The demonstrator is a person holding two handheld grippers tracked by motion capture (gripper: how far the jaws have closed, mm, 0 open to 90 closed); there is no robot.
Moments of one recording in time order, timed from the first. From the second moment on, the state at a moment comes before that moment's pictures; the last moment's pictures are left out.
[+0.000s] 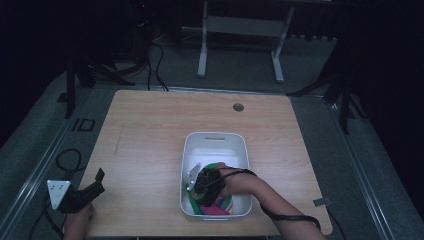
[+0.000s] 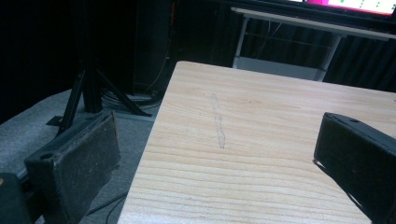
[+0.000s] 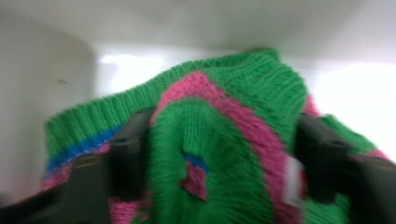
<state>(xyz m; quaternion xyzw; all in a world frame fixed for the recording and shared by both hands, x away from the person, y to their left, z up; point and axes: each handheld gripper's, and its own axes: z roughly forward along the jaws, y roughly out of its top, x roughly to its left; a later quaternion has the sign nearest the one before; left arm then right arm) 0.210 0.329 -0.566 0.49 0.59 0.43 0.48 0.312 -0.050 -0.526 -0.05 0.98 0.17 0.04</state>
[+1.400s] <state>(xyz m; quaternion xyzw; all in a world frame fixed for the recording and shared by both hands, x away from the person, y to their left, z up) 0.211 0.327 -0.566 0.50 0.58 0.43 0.47 0.335 -0.102 -0.378 0.00 0.94 0.33 0.11</state>
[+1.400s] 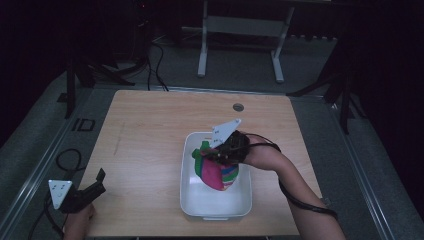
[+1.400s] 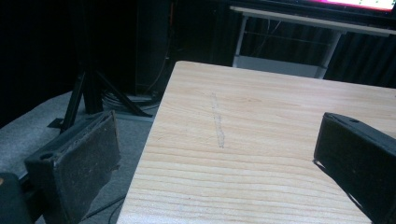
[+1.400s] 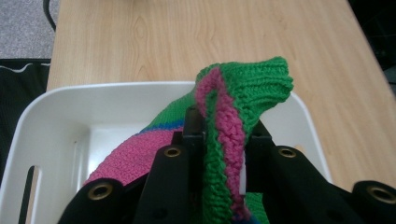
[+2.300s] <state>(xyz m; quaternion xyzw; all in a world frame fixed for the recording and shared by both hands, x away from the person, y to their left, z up) 0.211 0.327 -0.566 0.50 0.58 0.43 0.47 0.351 -0.163 -0.333 0.05 0.92 0.35 0.17</state>
